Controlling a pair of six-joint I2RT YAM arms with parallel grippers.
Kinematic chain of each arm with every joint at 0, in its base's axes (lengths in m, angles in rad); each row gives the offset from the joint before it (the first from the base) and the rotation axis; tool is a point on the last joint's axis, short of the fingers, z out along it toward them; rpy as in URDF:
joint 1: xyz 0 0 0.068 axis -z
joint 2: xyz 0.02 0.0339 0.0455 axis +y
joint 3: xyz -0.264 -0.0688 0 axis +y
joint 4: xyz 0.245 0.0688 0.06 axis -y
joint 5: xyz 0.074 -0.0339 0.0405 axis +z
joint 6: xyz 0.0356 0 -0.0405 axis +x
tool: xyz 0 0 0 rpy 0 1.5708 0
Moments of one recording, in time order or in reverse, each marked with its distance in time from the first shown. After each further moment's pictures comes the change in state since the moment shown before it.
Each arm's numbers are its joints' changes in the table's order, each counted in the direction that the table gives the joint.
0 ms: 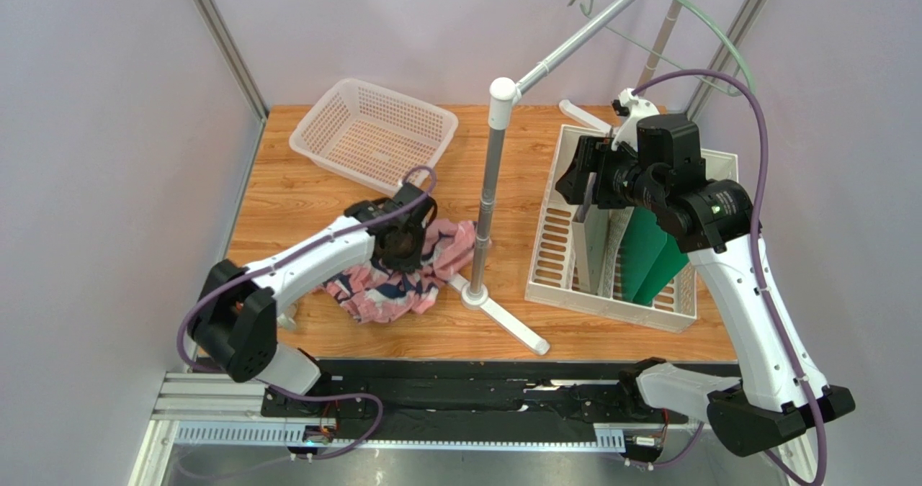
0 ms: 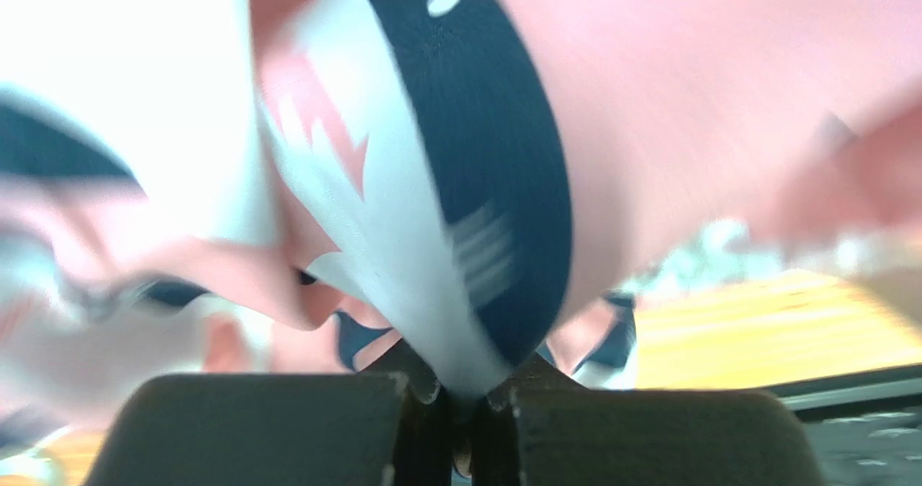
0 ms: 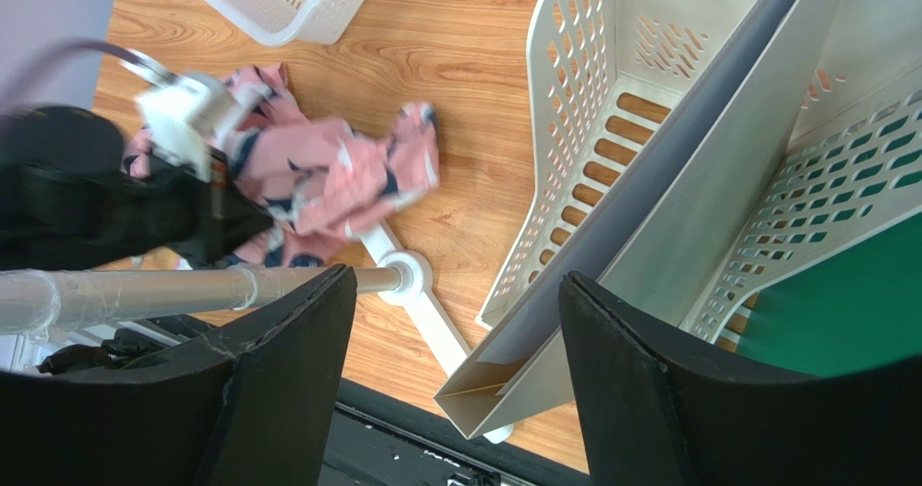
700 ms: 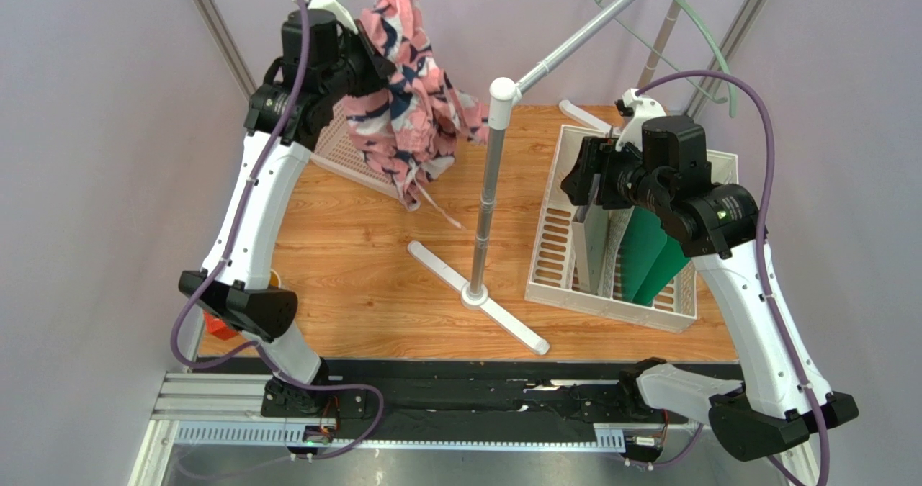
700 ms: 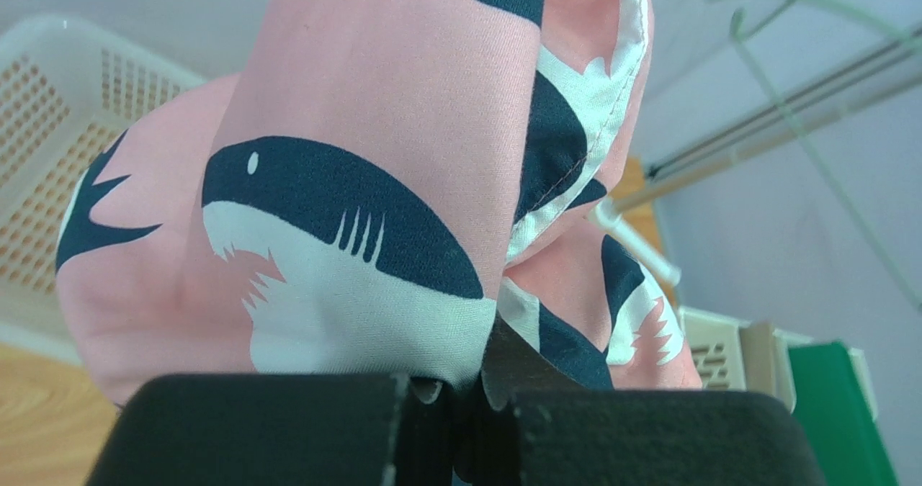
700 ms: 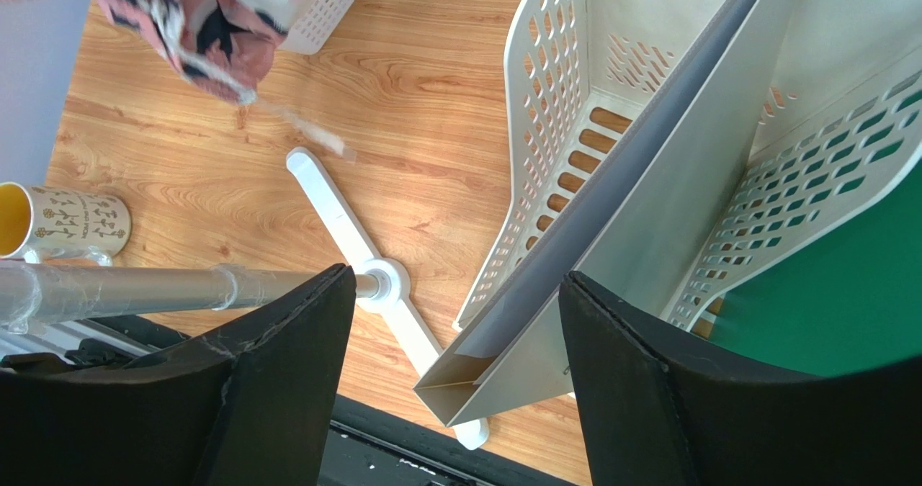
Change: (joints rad) left arm -0.318 0.160 -1.083 -0.003 -0.125 -0.040; right arm 0.000 -0.016 -0.003 0.002 -0.034 -0.042
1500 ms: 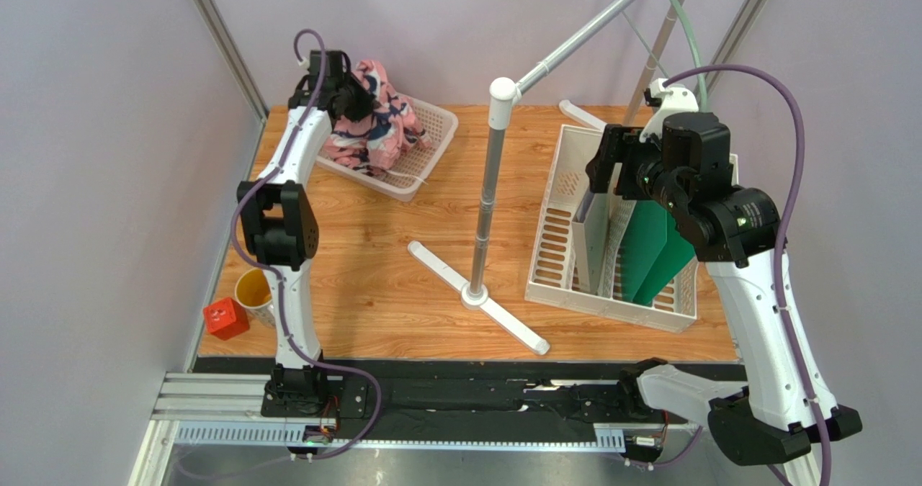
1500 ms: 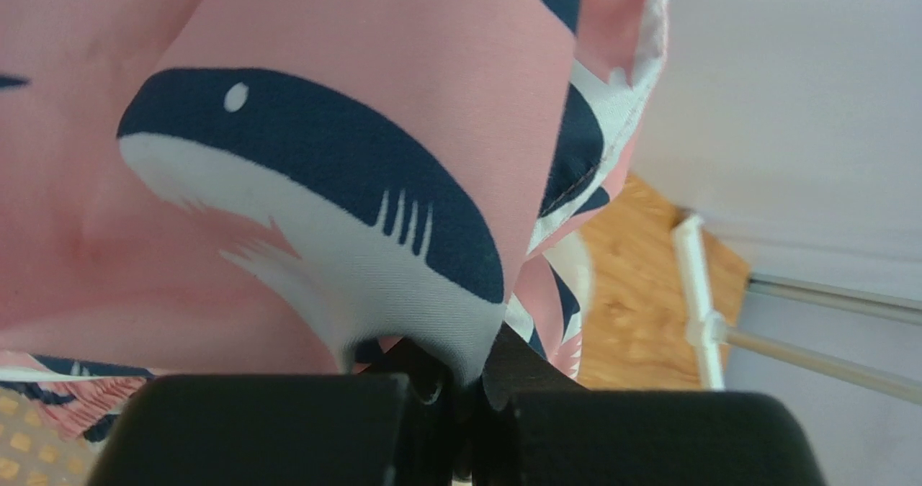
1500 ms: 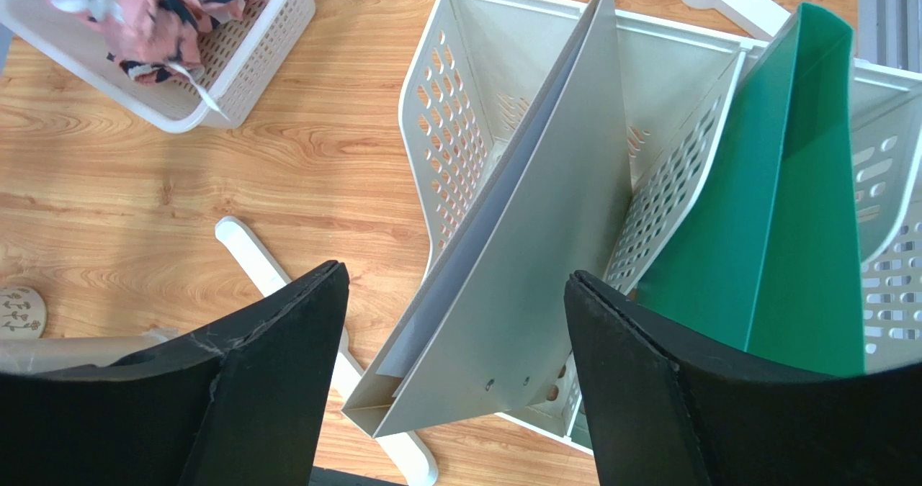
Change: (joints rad) left arm -0.272 0.497 0.032 0.286 -0.146 -0.307; right arm 0.036 -0.014 -0.061 -0.006 -0.162 -0.045
